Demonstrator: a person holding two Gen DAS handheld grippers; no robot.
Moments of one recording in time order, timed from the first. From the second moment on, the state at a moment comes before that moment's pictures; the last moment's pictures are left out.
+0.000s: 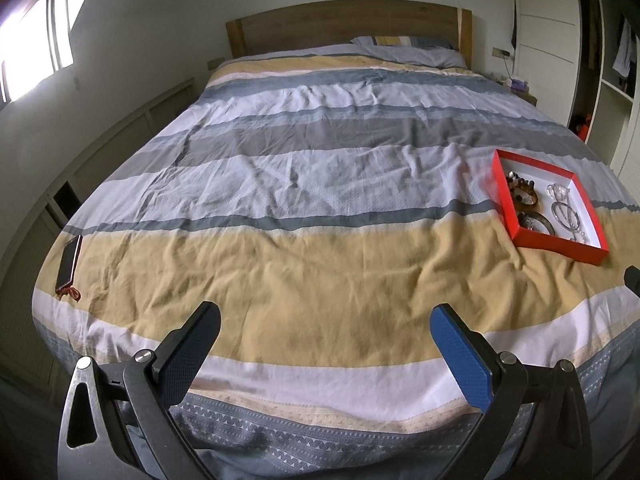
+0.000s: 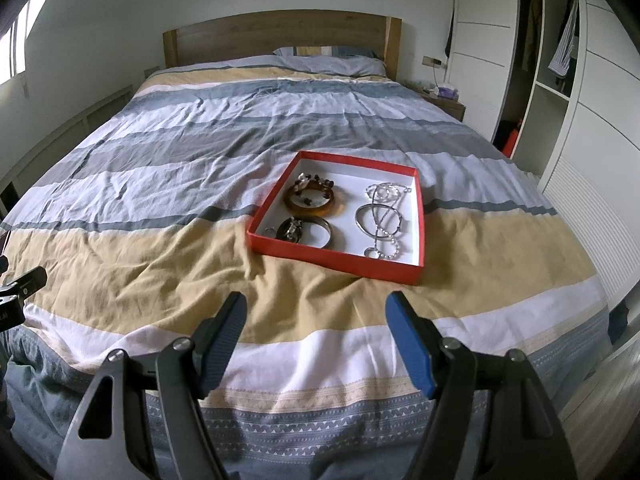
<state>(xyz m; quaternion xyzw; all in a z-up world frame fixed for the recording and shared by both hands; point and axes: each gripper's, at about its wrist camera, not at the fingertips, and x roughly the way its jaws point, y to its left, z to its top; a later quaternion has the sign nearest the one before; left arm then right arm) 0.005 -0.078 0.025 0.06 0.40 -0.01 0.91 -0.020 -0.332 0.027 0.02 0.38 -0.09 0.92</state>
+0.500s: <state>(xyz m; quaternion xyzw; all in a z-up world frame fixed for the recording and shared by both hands) 0.003 -0.075 0.022 0.06 0.40 -0.01 0.91 -0.021 -0.331 0.027 0.02 0.38 -0.09 0.92</state>
